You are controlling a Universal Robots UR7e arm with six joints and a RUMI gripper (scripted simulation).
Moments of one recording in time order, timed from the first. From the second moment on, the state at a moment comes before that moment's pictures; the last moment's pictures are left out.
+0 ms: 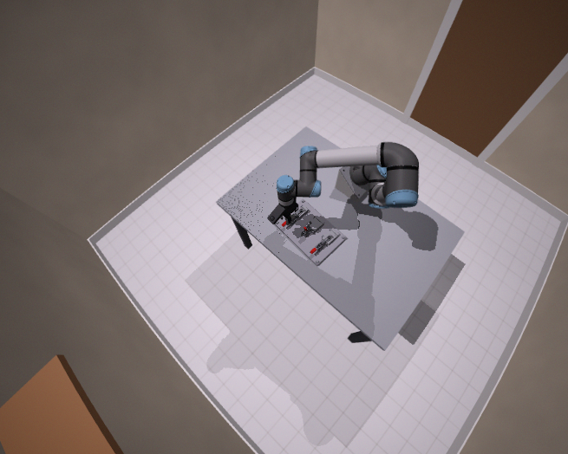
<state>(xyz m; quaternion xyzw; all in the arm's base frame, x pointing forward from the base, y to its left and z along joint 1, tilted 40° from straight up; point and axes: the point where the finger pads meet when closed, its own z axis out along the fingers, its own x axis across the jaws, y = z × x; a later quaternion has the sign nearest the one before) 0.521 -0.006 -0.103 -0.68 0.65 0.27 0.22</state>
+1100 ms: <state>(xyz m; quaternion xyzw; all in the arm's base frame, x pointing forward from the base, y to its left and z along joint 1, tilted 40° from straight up) 0.521 -0.006 -0.104 -0.68 0.65 0.27 0.22</state>
